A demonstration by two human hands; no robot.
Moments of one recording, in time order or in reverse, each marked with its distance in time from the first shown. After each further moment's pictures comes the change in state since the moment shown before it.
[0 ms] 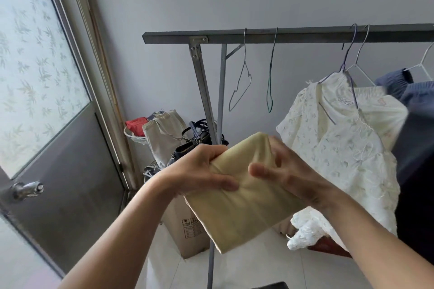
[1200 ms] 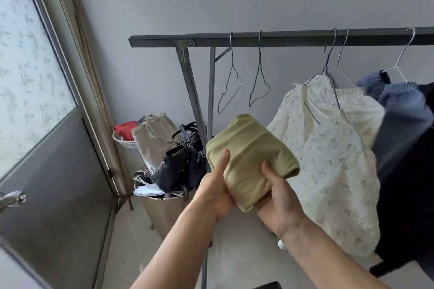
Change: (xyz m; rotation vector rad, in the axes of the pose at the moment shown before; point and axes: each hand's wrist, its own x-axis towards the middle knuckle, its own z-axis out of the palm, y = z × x) left_hand 0.042 -0.021 0.081 -1.213 0.348 -0.434; right_hand -0.004 0.046 0.034 1.085 0.439 0.292
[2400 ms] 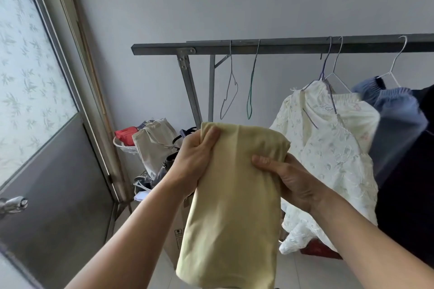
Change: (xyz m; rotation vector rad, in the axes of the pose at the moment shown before) left_hand -0.016 0.065 0.003 0.568 0.002 0.575; right_hand -0.004 -0.060 0.008 -0.512 -0.313 -0.074
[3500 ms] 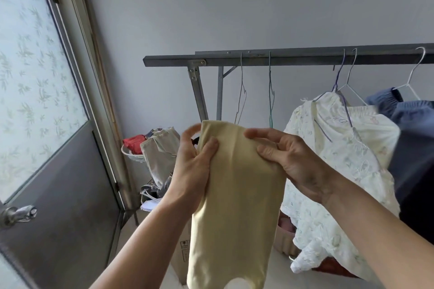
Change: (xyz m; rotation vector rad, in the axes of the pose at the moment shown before) left_hand -0.015 0.021 -0.012 -0.138 0.123 0.090; right_hand 0.015 -0.043 0.029 -0.297 -0.085 -0.224
